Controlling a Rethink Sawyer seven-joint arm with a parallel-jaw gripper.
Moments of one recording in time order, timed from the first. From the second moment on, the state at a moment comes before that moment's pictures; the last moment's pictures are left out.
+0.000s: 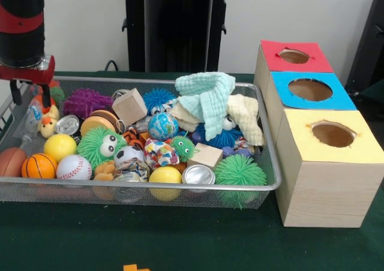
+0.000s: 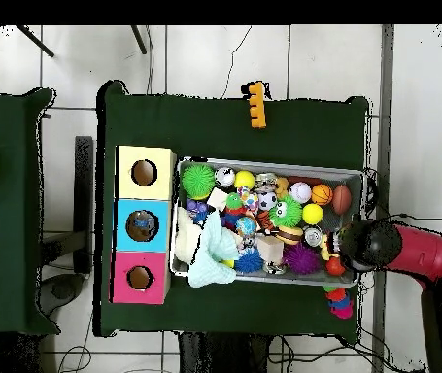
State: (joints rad) arm -0.84 -0.53 0.23 1.49 -0.61 0.76 1.50
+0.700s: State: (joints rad) arm -0.82 -0.41 0.22 1.45 -0.62 0.68 1.50
